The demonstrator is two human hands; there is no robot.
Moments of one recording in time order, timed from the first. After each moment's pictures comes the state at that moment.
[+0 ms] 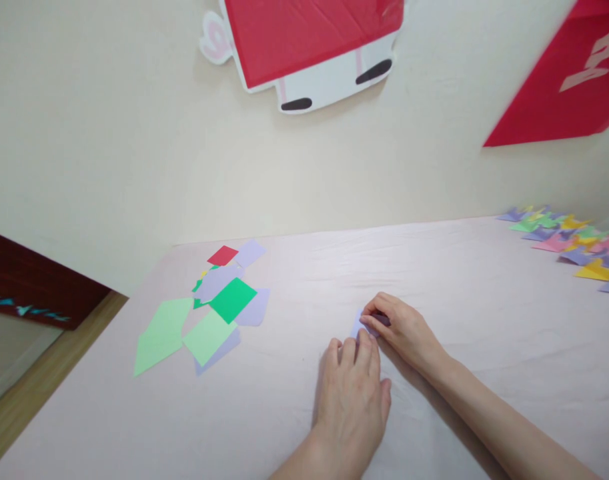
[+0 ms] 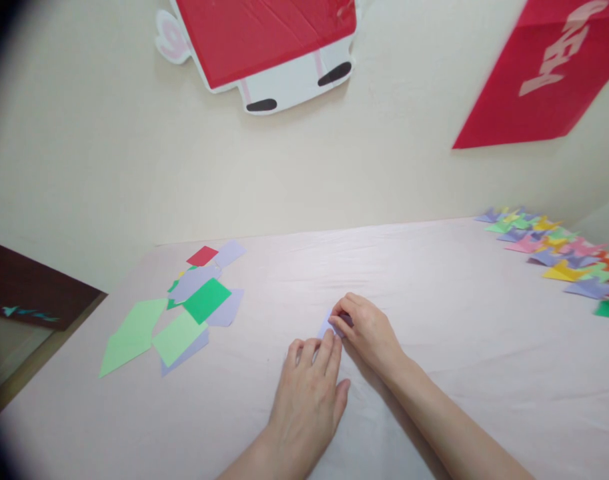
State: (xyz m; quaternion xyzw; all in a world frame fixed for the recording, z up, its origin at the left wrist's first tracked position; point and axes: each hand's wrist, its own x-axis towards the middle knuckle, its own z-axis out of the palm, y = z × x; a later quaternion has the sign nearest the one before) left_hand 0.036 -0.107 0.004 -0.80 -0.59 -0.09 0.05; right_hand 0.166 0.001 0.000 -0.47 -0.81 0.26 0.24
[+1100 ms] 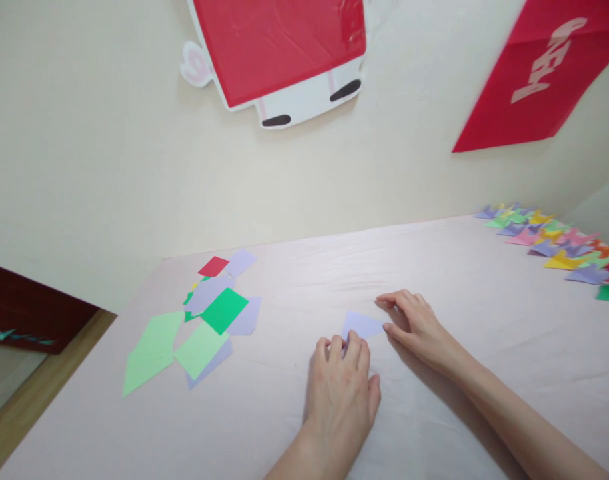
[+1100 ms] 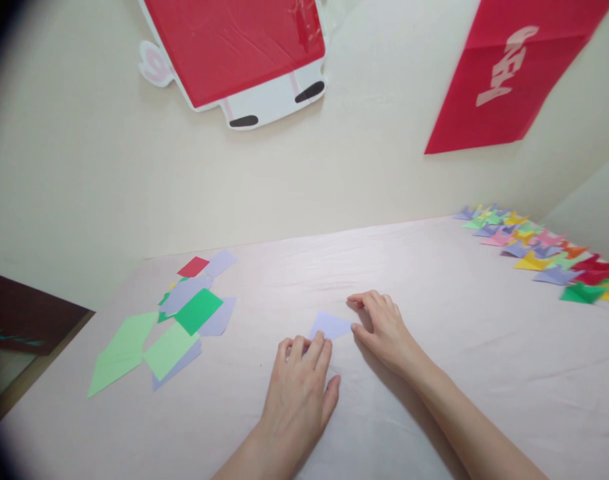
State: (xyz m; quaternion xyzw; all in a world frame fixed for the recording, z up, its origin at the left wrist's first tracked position) left_hand 0.033 -0.100 0.014 -0.81 -0.57 -0.08 0.05; right_hand 0.216 -0.003 -0.010 -0.50 -0.78 0.22 0.29
